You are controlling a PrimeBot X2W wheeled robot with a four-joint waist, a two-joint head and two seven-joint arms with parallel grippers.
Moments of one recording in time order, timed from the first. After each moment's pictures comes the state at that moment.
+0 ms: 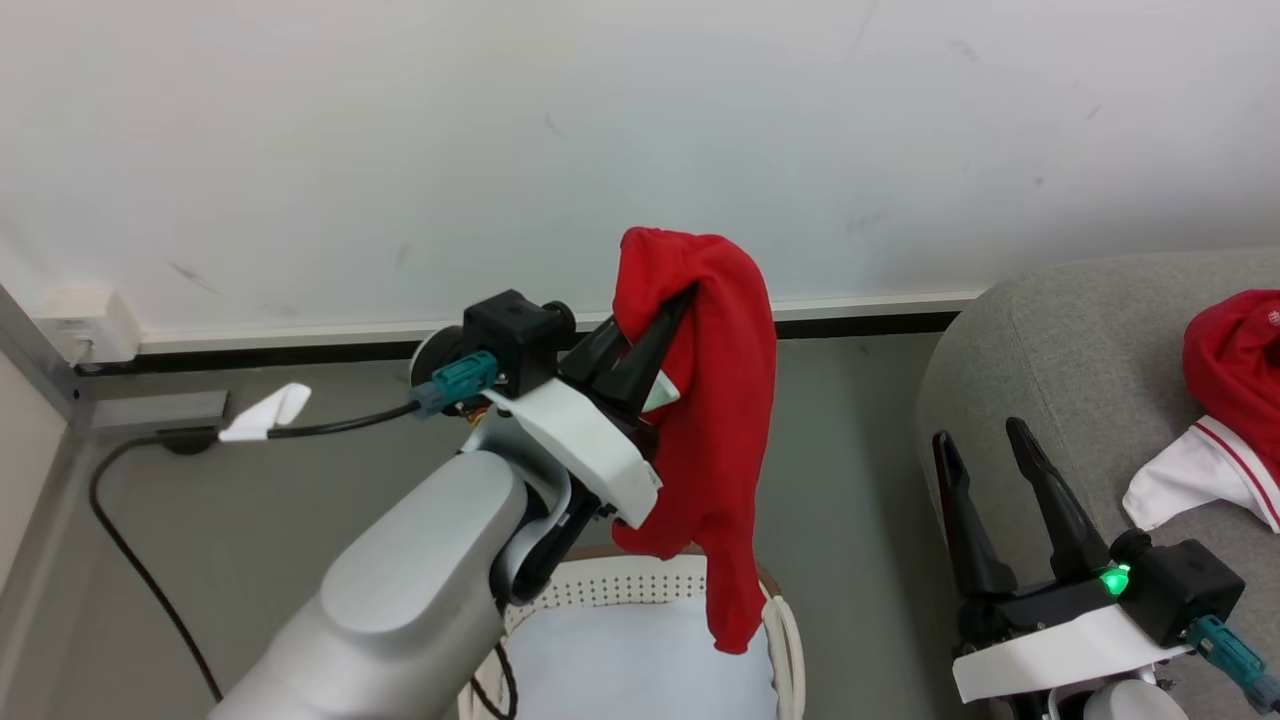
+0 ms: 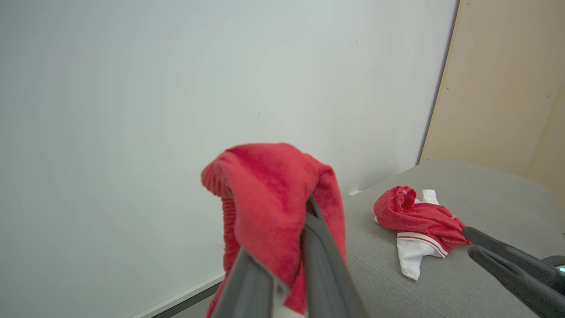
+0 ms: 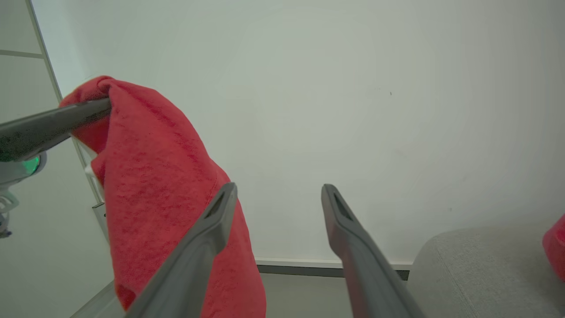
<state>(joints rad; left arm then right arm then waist) -0.80 0.20 -0.80 0.44 -0.64 -0.03 -0.24 -0.21 -0.09 0.23 0.17 0.41 0.13 -0.26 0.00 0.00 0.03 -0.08</state>
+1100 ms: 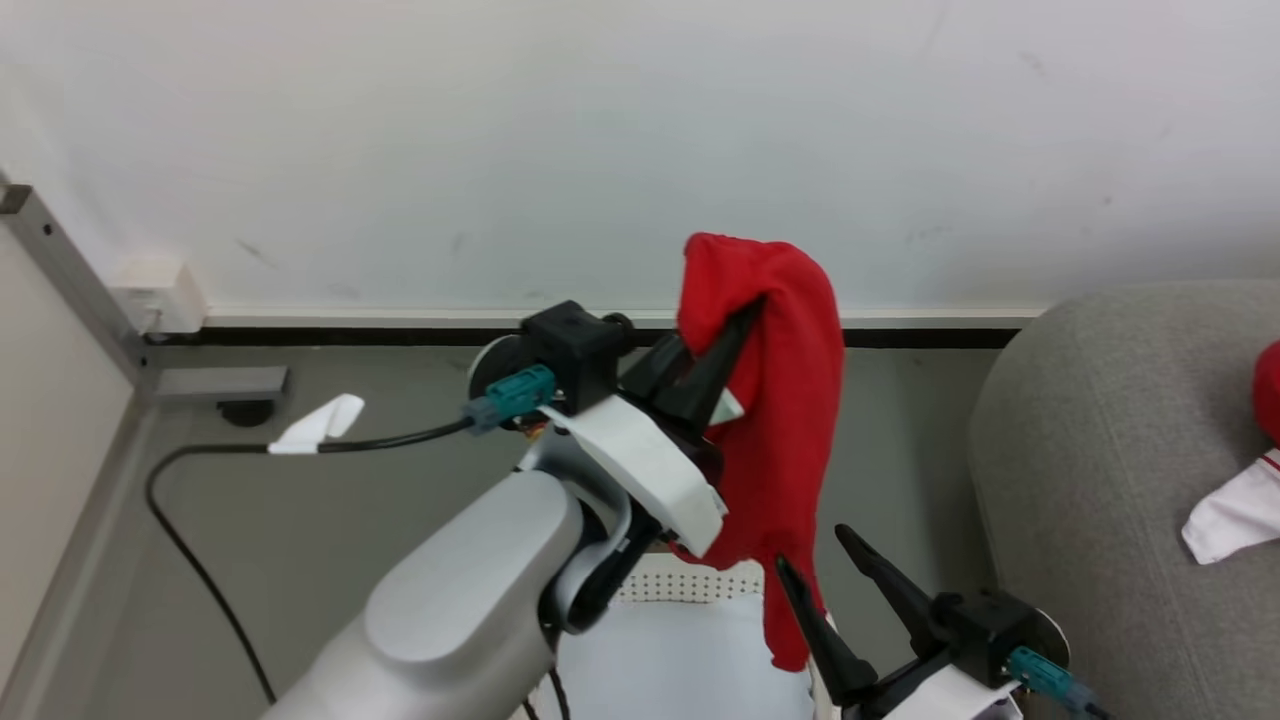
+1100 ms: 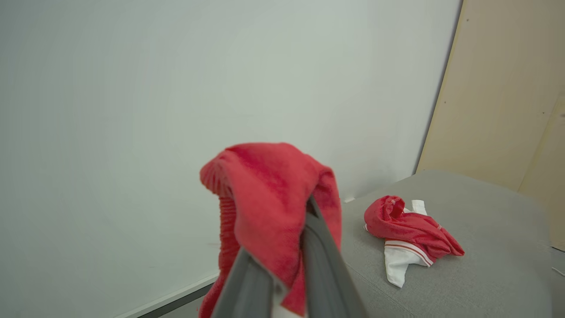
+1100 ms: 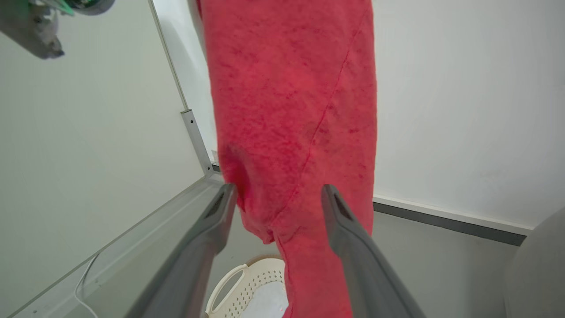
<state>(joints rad) -0.78 0.17 -0.83 0.30 -0.67 0.02 -0.19 -0.27 -0.13 0.57 0.38 0.48 0.13 -0.26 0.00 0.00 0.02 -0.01</state>
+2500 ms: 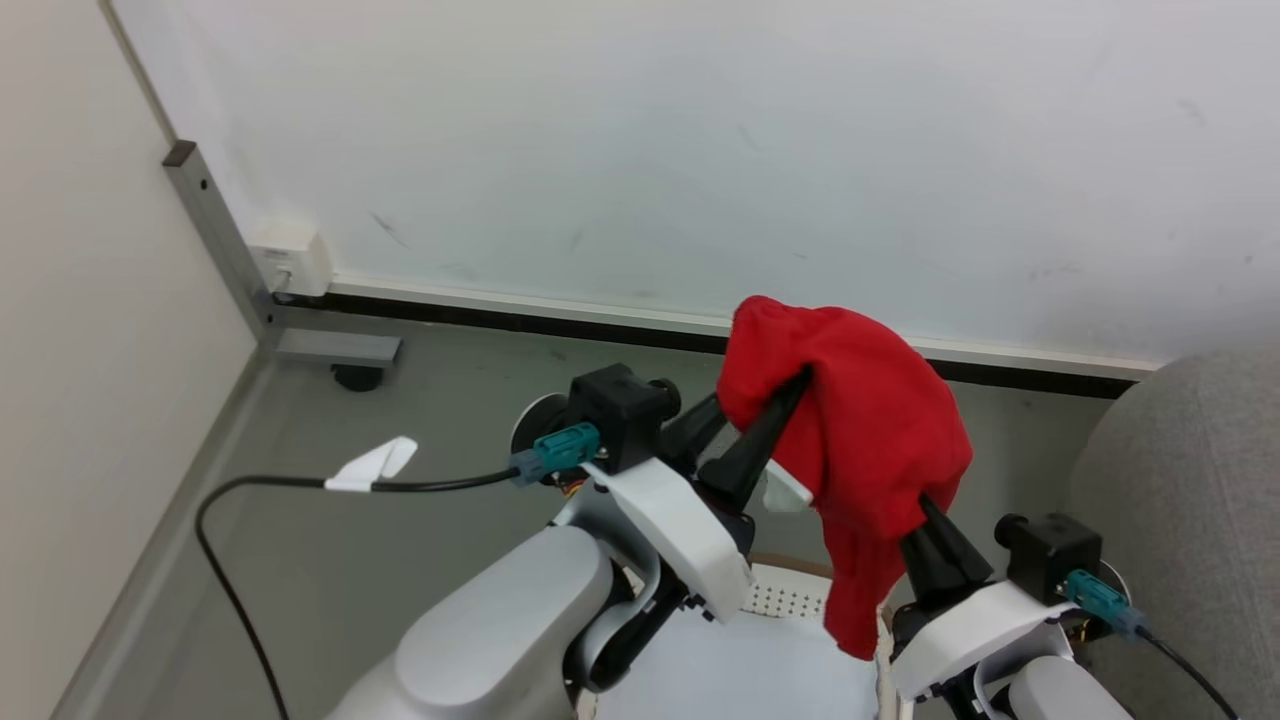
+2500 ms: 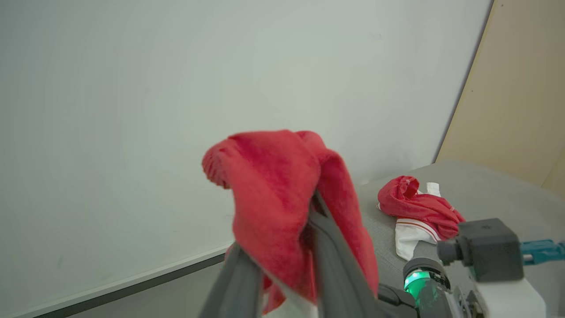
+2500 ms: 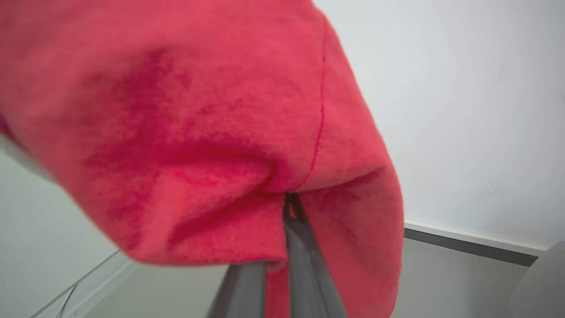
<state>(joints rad) -0.74 0.15 -0.91 0.30 -0.70 0.01 -0.19 -0.39 -0.07 0.39 0.57 0.44 0.13 -0.26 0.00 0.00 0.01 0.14</state>
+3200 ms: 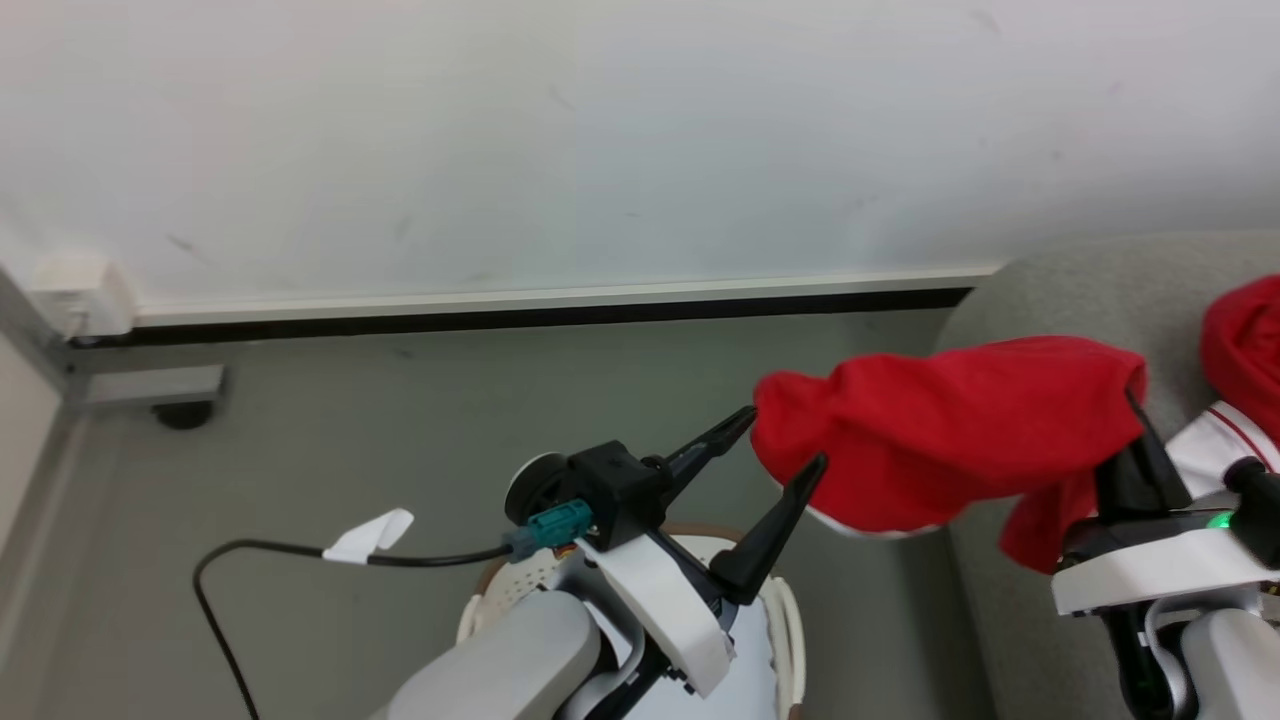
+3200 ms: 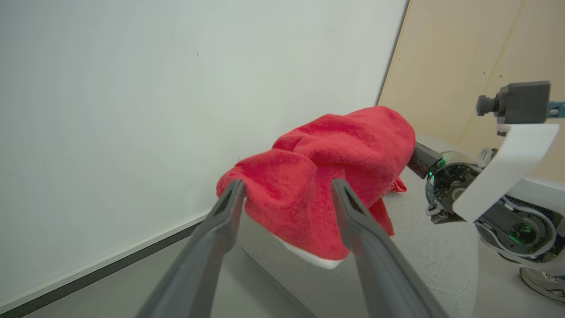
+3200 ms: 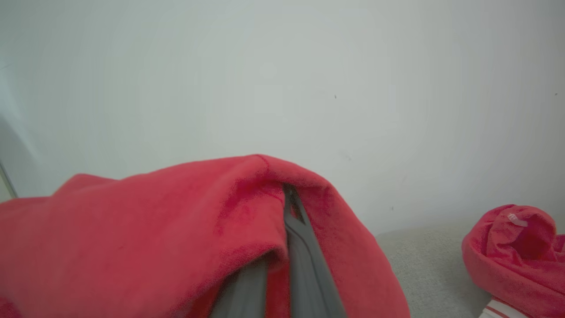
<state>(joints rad) -0.65 0.20 -0.95 0.28 -0.66 -0.02 -0.25 -0.34 -0.15 0.12 0.32 0.42 0.13 -0.26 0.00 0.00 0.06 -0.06</state>
